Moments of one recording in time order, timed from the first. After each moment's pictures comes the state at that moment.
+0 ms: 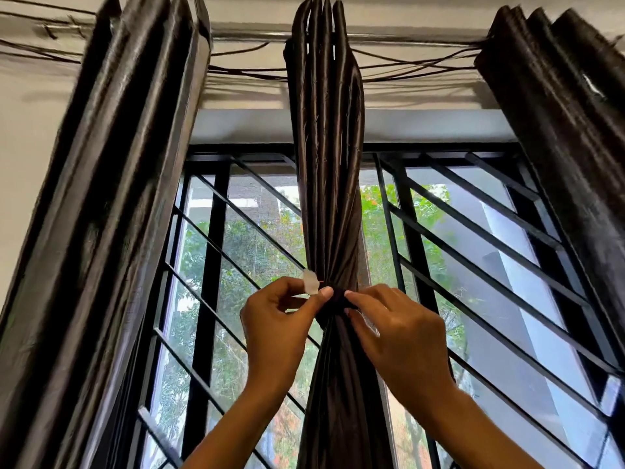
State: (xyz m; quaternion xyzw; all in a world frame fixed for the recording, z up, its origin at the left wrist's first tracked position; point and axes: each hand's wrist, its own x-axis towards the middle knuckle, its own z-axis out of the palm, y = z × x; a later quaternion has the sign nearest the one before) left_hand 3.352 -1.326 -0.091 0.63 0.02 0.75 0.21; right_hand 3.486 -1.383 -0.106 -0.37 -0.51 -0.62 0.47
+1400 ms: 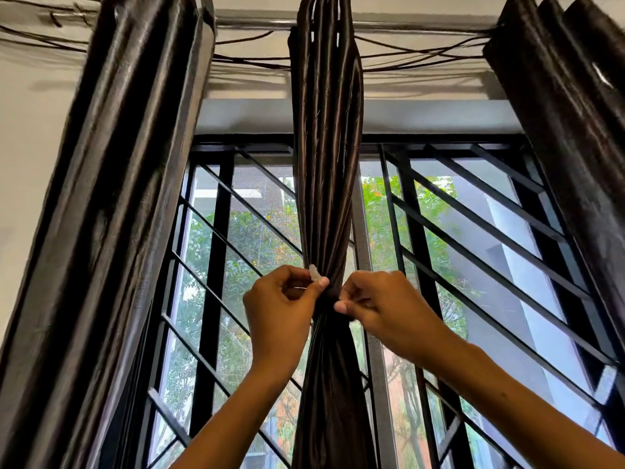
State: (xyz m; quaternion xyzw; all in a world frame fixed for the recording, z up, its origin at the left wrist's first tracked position) left_hand 3.349 -1.327 -0.090 0.62 0.07 0.77 0.14; right_hand 3.477 -1.402 -0.077 -0.49 -0.67 -0.31 0.45
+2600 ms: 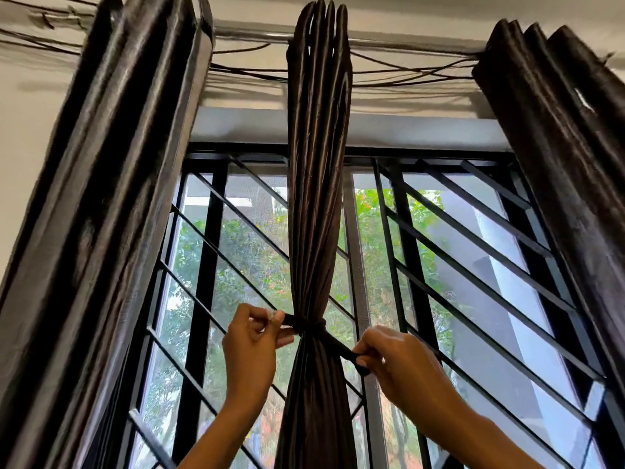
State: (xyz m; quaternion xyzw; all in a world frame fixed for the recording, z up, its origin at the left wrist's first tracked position) left_hand 3.342 -1.275 -0.107 0.57 0.05 0.75 0.34; right_hand 3.502 -1.387 -0.127 -0.53 -0.65 -0.35 0.42
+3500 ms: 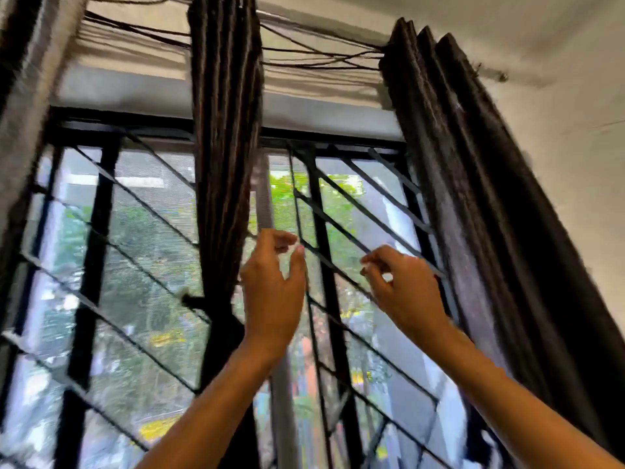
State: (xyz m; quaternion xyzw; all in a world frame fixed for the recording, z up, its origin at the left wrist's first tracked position) left_hand 3.450 -1.380 -0.075 0.64 -0.05 0.76 0.06; right_hand 3.590 -1.477 -0.099 -0.53 -0.45 -0.43 0.58
